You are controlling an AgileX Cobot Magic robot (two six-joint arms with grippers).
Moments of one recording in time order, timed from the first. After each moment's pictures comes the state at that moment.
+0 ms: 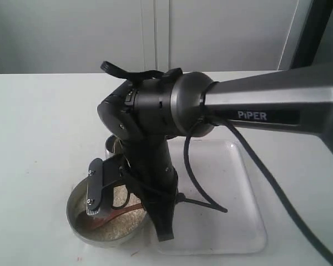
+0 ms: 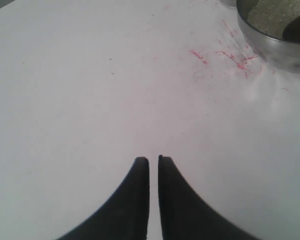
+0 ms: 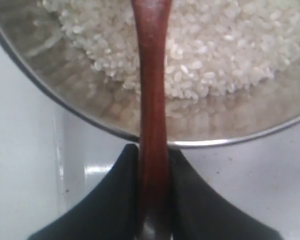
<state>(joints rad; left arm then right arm) -0.10 0.00 -0.02 0.00 0.38 0.24 0.78 2.00 -1.47 -0.16 1.17 -0.76</state>
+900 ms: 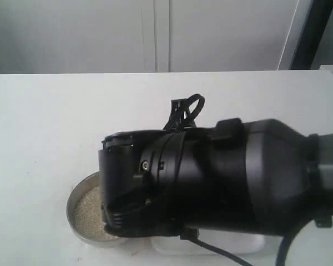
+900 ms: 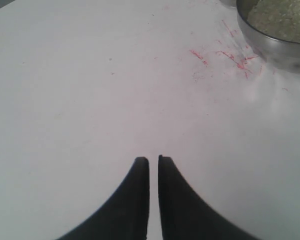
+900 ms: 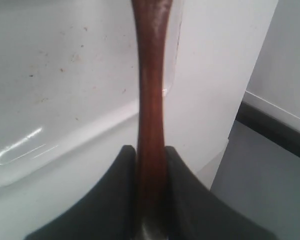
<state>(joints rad) -0.10 0.00 -0.02 0.00 0.38 0.24 1.05 1.72 -1.16 -0.87 1.22 0.04</state>
